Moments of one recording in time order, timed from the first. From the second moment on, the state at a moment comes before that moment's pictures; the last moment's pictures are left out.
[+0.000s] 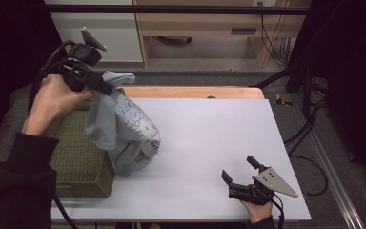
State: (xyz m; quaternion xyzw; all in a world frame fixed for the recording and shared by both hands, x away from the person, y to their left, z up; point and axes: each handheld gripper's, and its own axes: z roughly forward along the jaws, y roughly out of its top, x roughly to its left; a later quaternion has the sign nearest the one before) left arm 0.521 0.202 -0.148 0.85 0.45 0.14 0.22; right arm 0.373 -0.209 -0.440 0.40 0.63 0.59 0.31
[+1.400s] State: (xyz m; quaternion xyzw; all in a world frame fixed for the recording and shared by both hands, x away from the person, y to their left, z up) left arm 0.504 0.077 -0.221 0.91 0.31 0.09 0.26; right arm 0.371 -0.208 -0.437 0.40 0.63 0.59 0.29
